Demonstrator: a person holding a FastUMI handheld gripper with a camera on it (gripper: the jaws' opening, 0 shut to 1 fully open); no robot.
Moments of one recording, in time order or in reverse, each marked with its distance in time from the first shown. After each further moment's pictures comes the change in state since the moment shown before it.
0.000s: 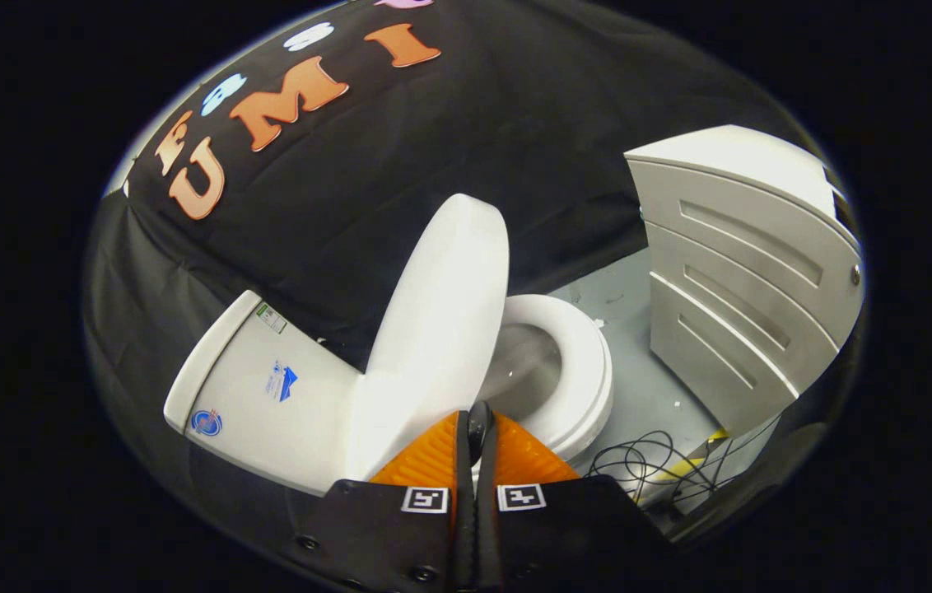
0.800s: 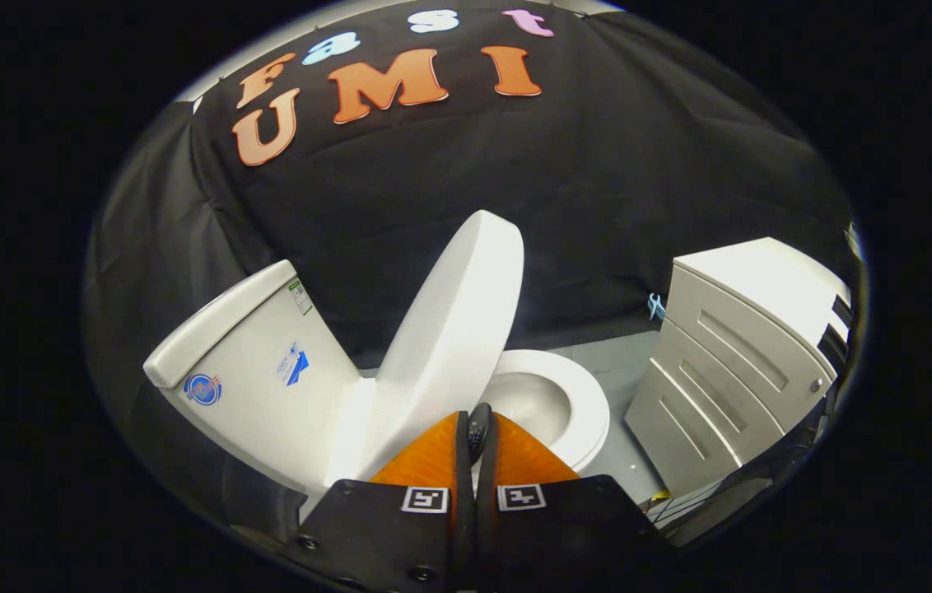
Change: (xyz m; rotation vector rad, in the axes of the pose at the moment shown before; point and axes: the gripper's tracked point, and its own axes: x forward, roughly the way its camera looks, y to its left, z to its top) arm -0.029 0.093 0.021 -0.317 -0.129 -0.058
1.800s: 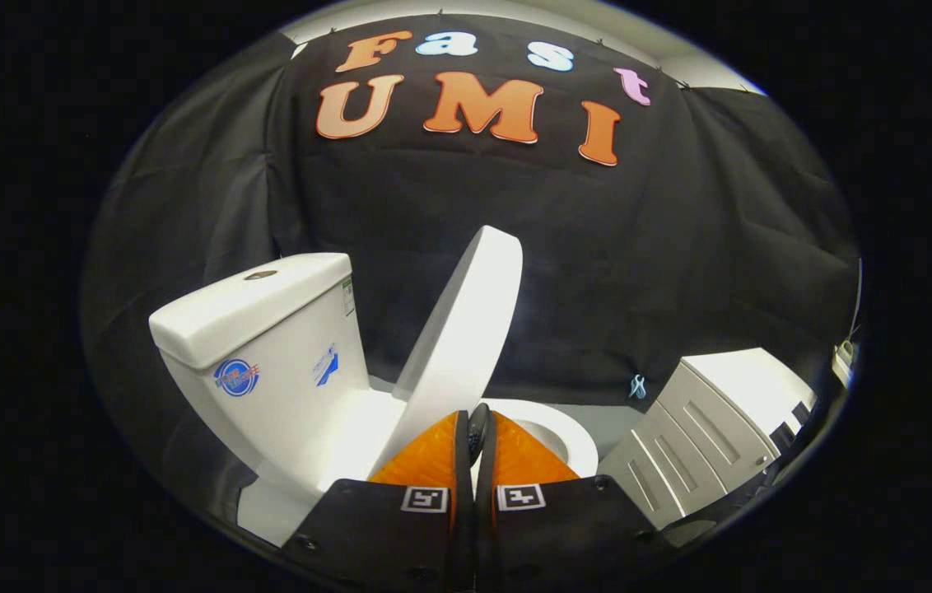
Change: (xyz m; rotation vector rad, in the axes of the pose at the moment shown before) arm -0.024 0.113 0.033 -0.313 -0.128 -0.064
